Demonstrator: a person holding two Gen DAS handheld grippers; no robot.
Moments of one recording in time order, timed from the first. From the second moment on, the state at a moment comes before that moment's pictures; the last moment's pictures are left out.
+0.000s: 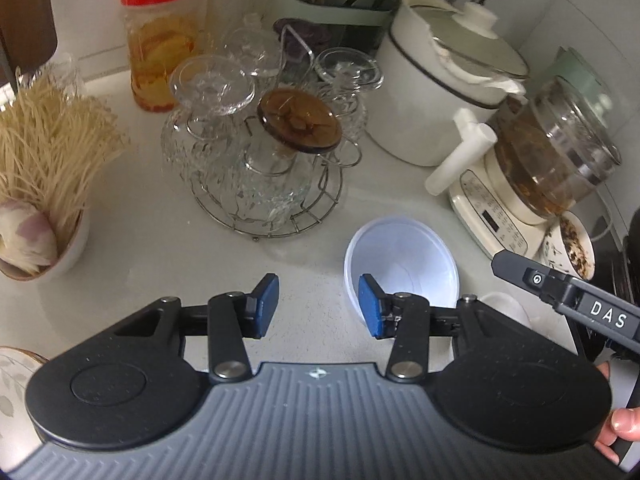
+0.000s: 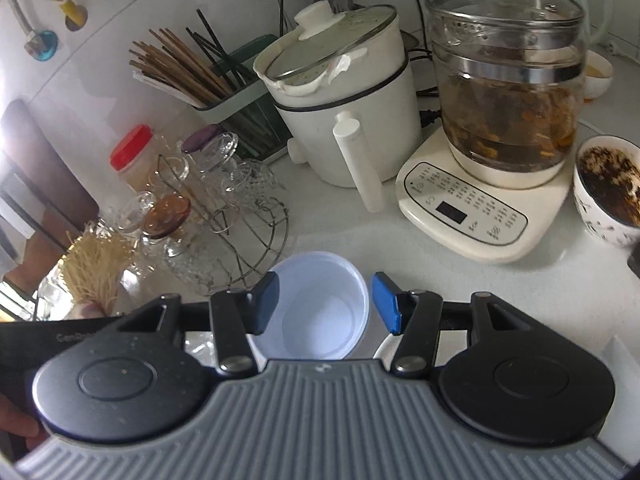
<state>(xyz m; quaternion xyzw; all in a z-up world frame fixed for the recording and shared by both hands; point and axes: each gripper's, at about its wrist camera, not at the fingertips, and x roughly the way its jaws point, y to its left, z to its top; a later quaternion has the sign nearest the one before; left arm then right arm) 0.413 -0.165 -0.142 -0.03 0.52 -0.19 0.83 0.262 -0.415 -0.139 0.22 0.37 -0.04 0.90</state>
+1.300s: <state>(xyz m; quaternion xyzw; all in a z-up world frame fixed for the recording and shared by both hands) 0.453 -0.221 -0.220 -0.05 0.61 -0.20 0.76 0.331 -0.436 -0.213 0.21 0.46 0.00 0.86</state>
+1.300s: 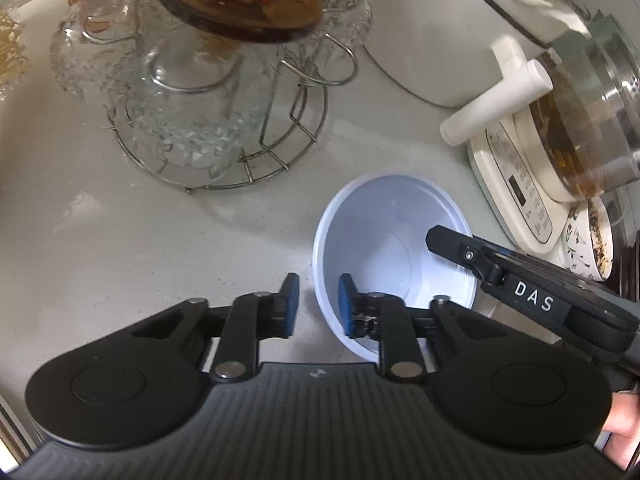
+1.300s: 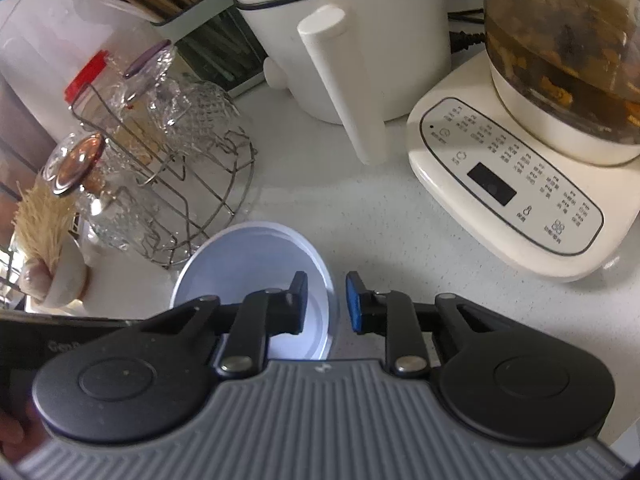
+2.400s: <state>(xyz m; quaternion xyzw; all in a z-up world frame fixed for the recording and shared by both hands) 0.408 -0.187 -0.143 -0.05 0.58 -0.19 0.79 0.277 -0.414 -0.162 0.25 0.41 0.03 0.87</state>
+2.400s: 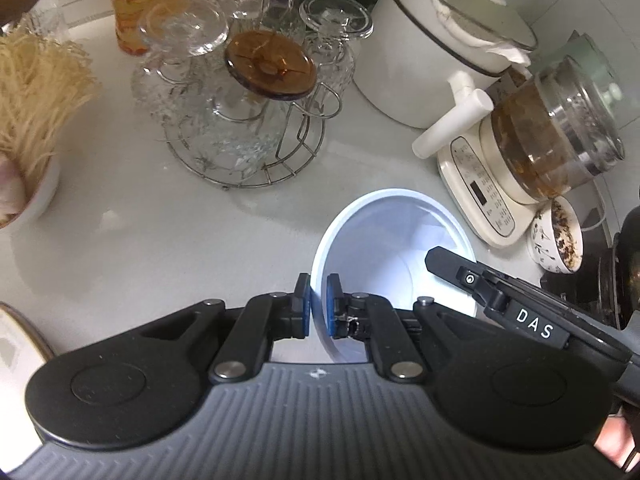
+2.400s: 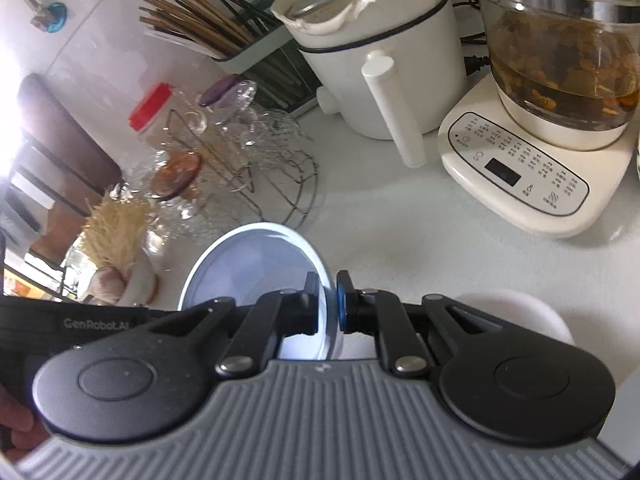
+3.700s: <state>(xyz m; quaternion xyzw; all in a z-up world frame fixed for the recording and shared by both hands) 0.325 -0.056 -0.127 -0.14 0.55 -0.15 0.81 0.232 -0.311 -0.138 0.24 0.40 0.07 0.88</state>
